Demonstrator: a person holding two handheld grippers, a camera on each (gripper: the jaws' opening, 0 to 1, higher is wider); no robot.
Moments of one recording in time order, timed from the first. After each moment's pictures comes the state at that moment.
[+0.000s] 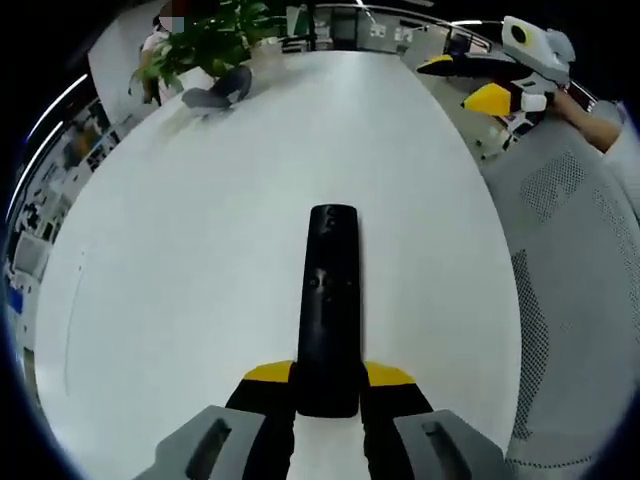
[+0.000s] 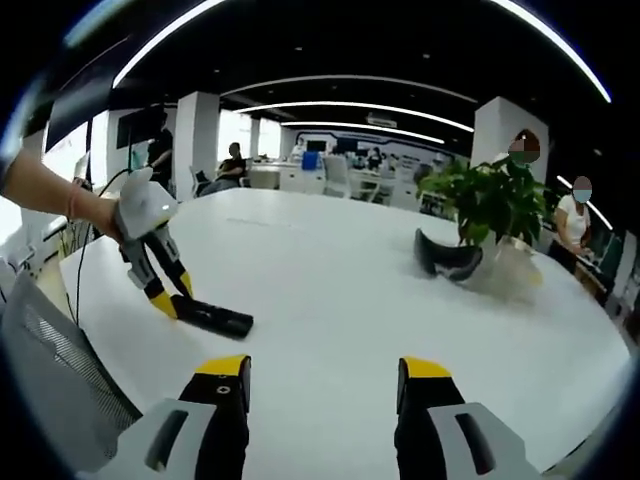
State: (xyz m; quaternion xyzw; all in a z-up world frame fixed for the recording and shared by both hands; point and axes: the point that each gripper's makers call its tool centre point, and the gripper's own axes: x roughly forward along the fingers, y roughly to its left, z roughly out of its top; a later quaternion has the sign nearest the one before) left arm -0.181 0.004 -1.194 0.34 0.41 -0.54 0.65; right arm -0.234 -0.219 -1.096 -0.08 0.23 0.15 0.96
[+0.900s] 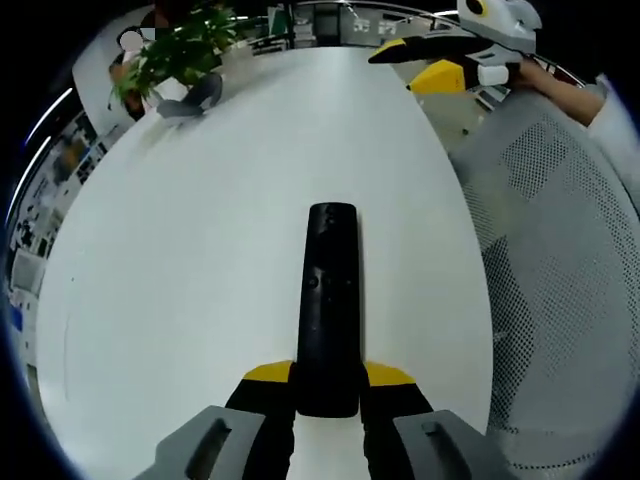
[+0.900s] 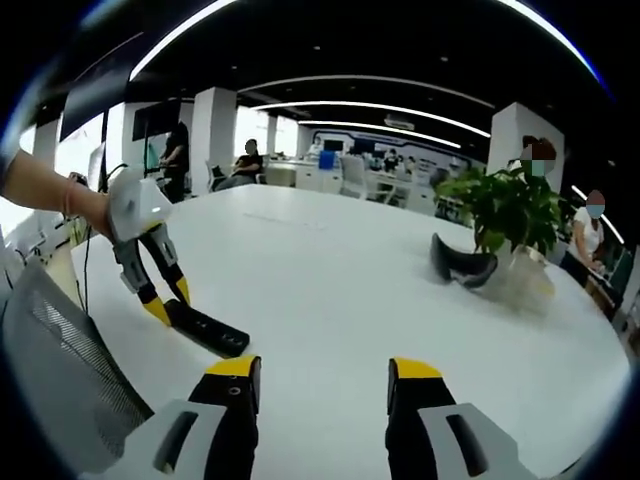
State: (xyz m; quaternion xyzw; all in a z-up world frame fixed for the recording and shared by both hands) left arm -0.218 0.005 -1.194 0.36 0.40 -0.56 0.64; right arm -0.236 -0.205 -1.098 -0.10 0.24 0.18 0.95
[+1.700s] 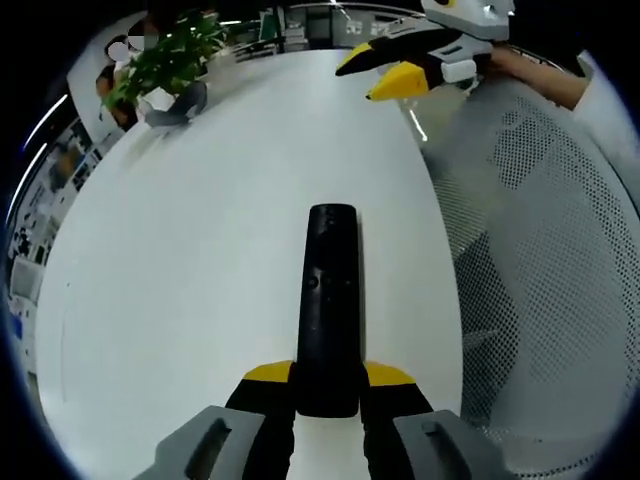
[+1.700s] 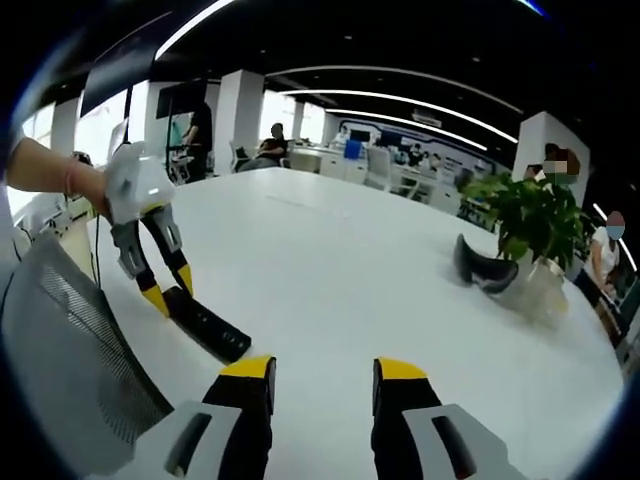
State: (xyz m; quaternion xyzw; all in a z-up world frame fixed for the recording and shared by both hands) left arm -0.250 0.003 -1.194 0.36 0.39 -0.57 0.63; right arm -0.243 -0.189 -1.108 -0.14 0.26 0.23 0.93
